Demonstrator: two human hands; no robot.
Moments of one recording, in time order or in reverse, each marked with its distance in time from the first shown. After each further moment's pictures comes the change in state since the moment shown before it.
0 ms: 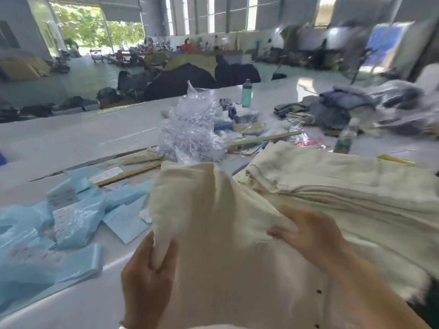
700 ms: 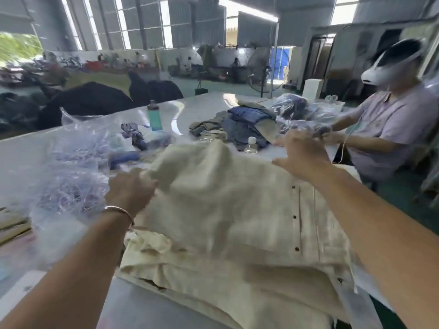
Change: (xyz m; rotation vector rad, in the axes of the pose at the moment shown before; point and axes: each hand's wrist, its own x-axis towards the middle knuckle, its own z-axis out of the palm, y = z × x) left_hand 0.174 0.177 0.326 0.394 -0.509 0.296; right_hand 0.146 0.269 -0.165 -0.462 0.185 0.325
